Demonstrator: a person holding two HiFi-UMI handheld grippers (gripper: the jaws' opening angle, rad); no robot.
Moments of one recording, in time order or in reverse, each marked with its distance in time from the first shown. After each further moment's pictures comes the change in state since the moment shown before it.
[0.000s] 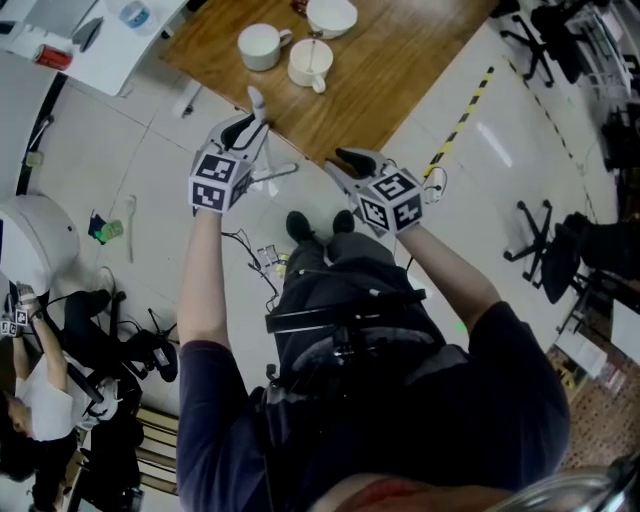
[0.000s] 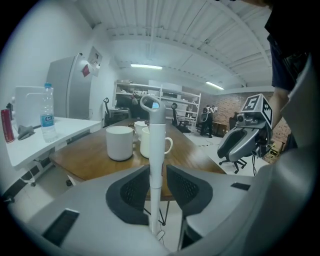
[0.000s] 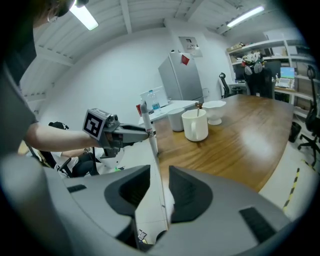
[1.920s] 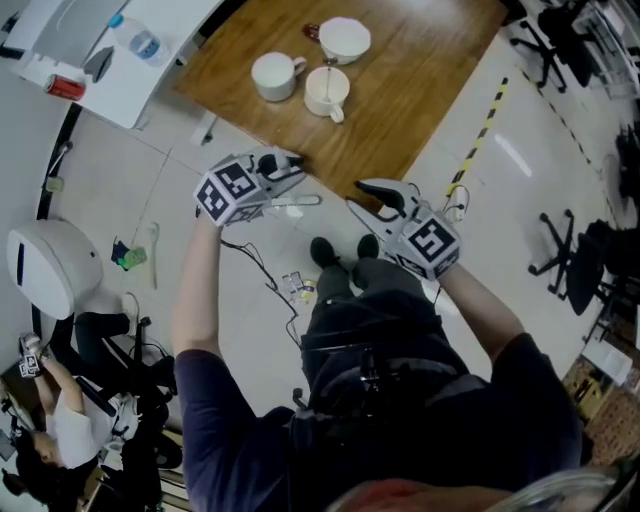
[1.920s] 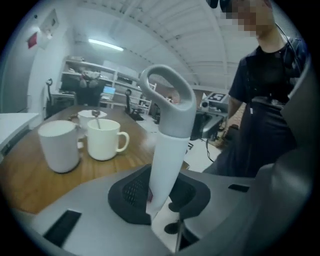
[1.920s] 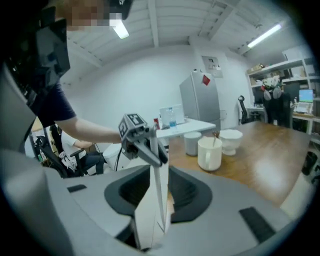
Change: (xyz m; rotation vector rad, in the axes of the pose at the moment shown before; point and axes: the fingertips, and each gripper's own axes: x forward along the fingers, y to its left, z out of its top) left arm 0.006 -0.062 0.000 0.193 0.185 -0.588; right arm -0.028 0.034 0.041 -0.238 -0.174 0.106
